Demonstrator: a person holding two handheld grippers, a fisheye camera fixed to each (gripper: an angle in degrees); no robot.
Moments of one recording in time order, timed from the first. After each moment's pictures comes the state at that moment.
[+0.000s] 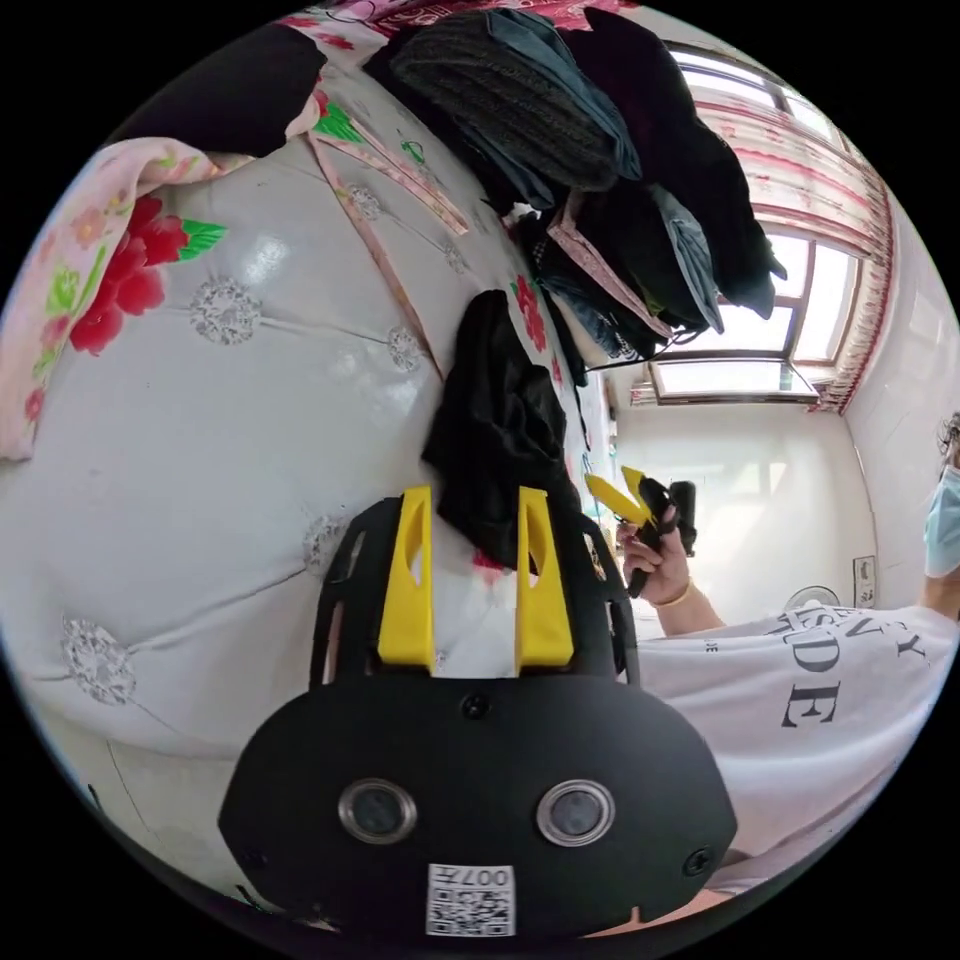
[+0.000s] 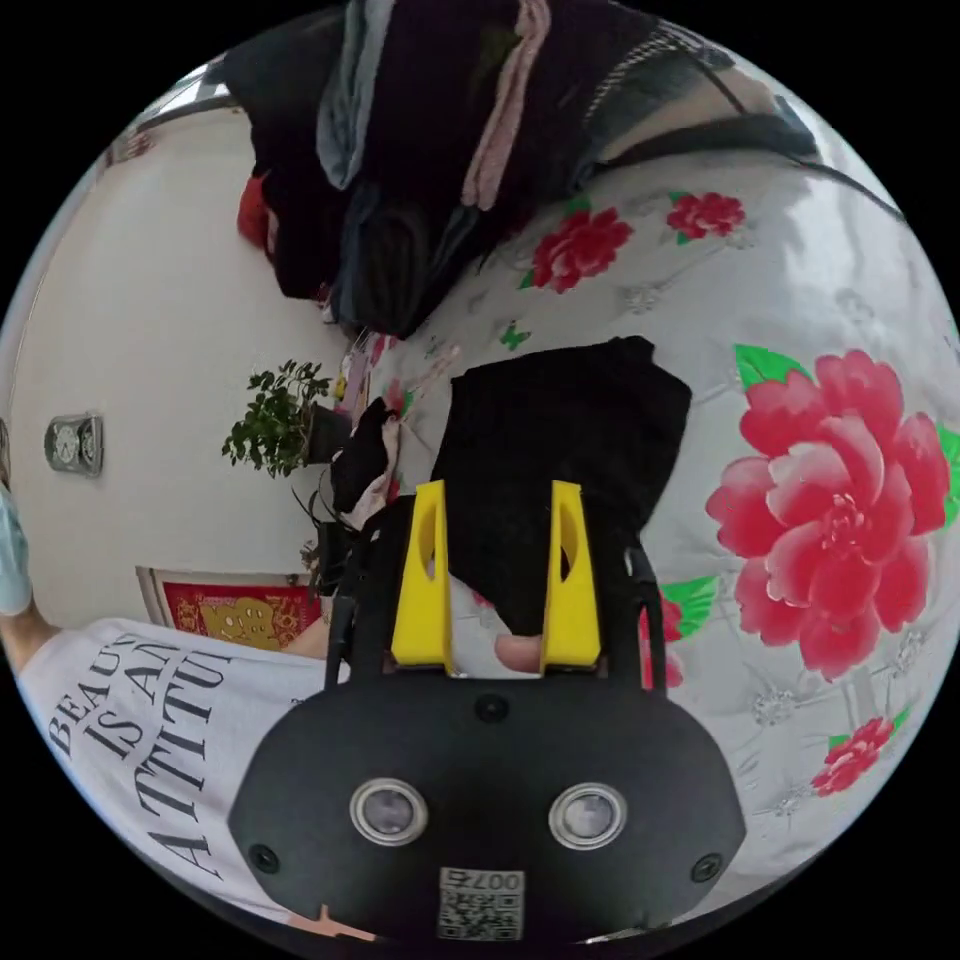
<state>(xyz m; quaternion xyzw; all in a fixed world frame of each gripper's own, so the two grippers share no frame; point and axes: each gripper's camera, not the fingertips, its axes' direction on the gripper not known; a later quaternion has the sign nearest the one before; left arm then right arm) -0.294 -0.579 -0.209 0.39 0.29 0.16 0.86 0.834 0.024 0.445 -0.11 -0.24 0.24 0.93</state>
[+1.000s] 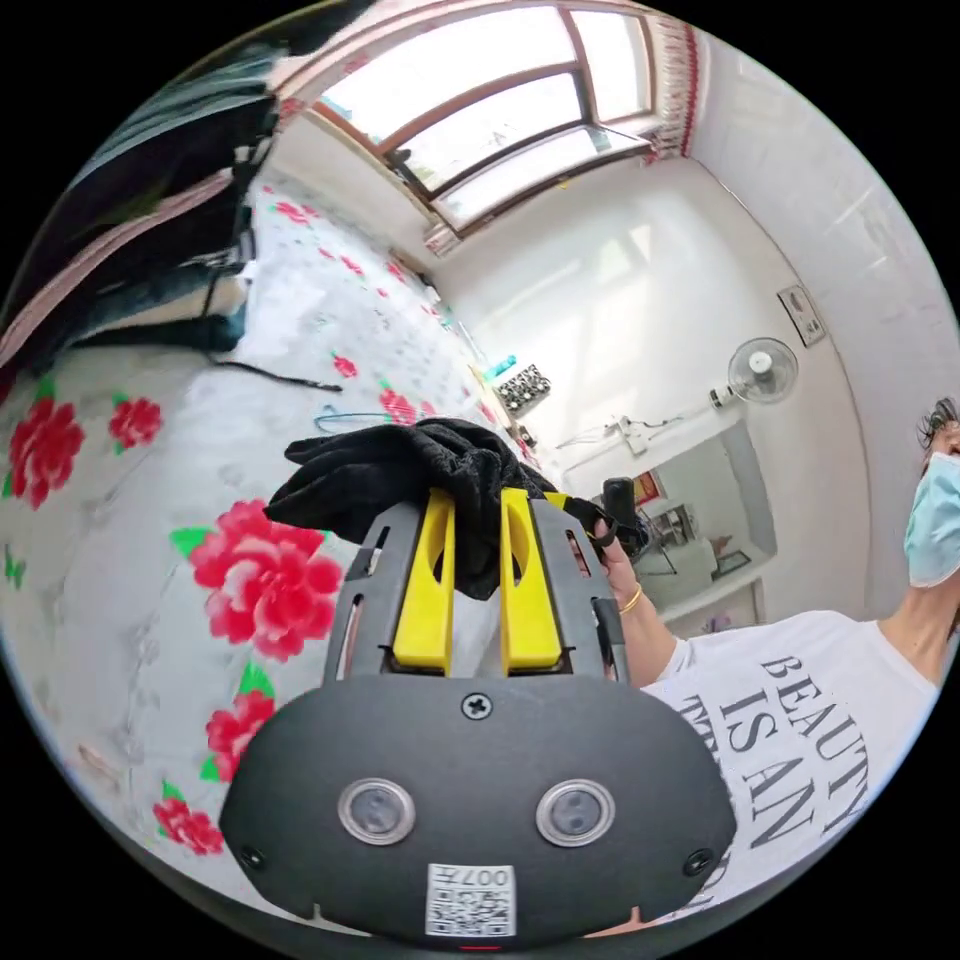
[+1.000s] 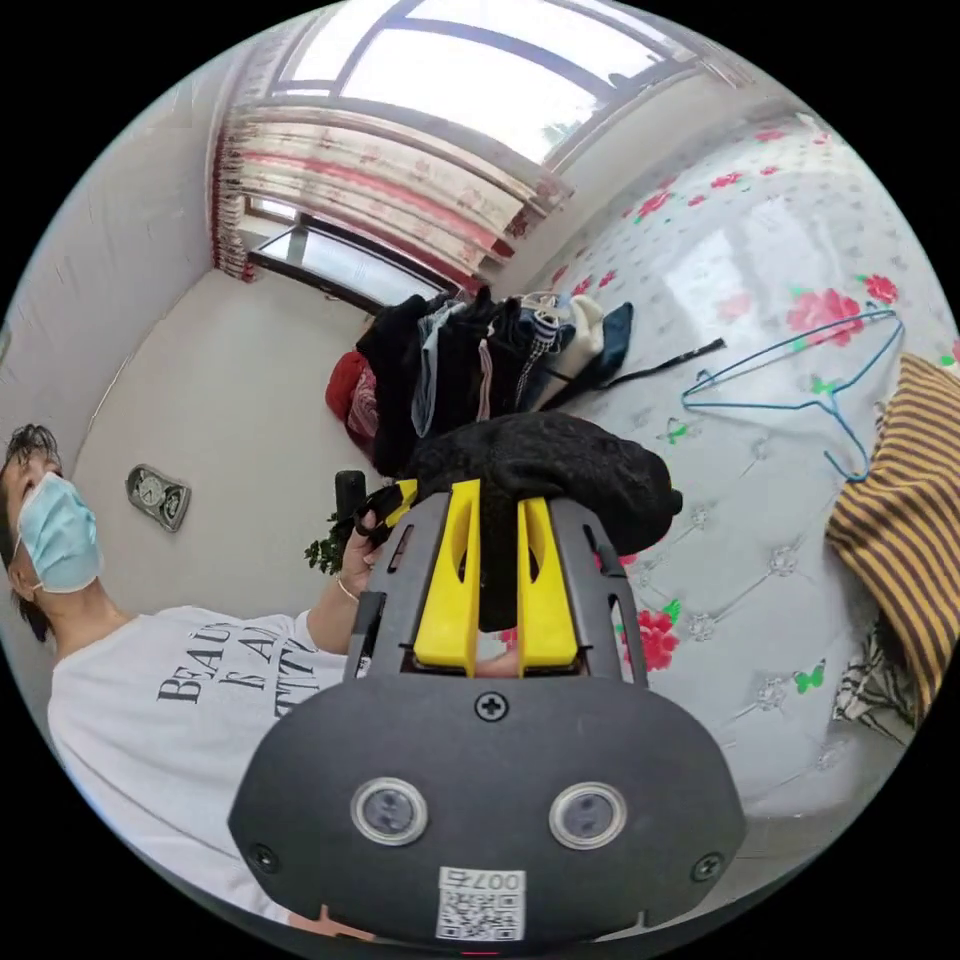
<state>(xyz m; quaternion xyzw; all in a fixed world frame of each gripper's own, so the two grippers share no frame) 0.195 -0.525 -0.184 0.29 0.19 0.53 0.78 0.941 0.170 0.144 0.16 -0.21 0.29 0.92</state>
